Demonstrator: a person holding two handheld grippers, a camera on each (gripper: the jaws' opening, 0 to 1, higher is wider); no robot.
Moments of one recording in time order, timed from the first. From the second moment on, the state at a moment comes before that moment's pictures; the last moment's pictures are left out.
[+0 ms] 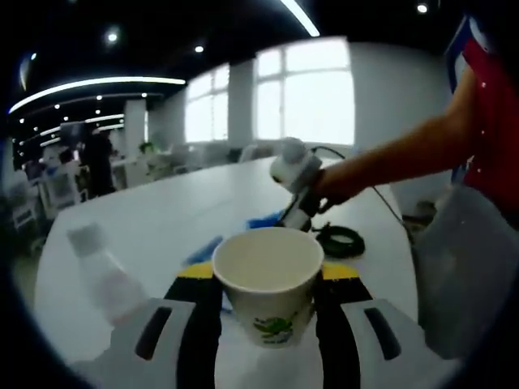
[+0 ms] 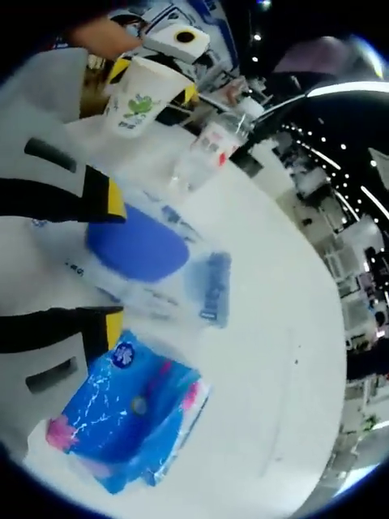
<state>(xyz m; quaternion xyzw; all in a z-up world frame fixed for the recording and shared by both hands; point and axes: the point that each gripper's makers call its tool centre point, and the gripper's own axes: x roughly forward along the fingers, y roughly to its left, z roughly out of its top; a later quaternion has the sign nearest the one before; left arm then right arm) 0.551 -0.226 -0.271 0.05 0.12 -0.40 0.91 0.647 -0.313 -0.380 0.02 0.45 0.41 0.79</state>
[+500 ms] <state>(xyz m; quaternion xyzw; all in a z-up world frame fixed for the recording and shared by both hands) 0.550 -0.226 -0.272 0.05 0.13 -0.40 0.91 0.658 -0.326 -0.394 0.05 0.47 0.37 0.80</state>
